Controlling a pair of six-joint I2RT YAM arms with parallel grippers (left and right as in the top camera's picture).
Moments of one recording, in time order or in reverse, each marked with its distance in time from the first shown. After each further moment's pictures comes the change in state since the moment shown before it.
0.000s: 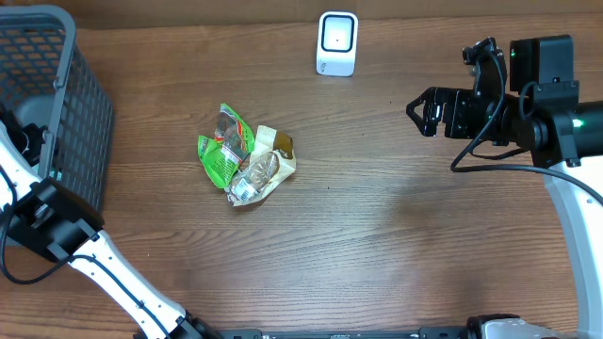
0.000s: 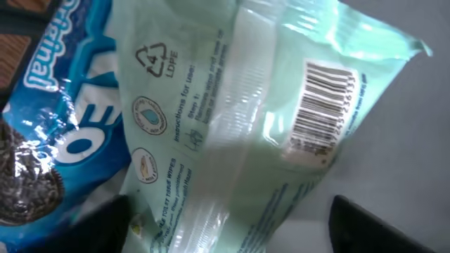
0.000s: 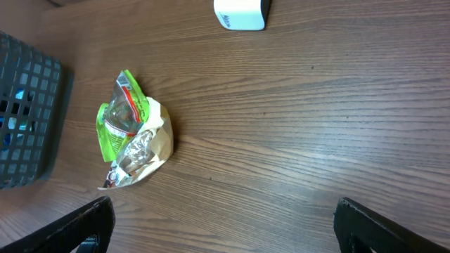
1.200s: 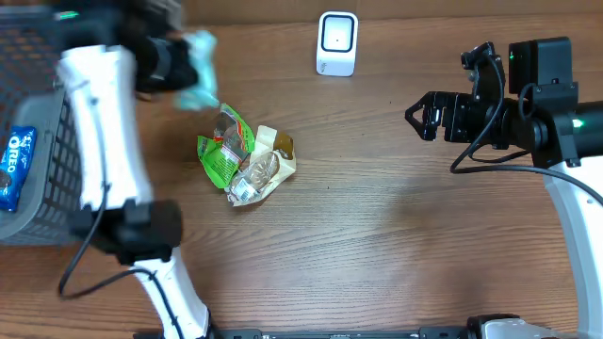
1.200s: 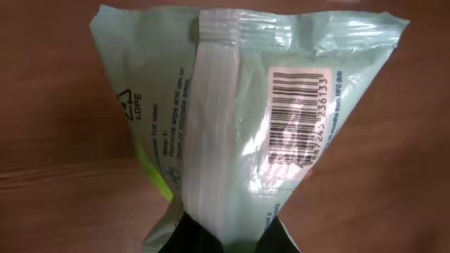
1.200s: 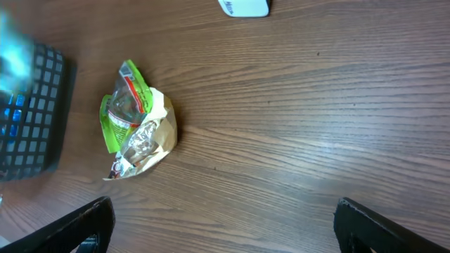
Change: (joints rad) left arm -0.674 -0.570 -0.227 -0.196 0.376 0.037; right arm 0.000 0.000 0.000 -0.035 -0.018 0.000
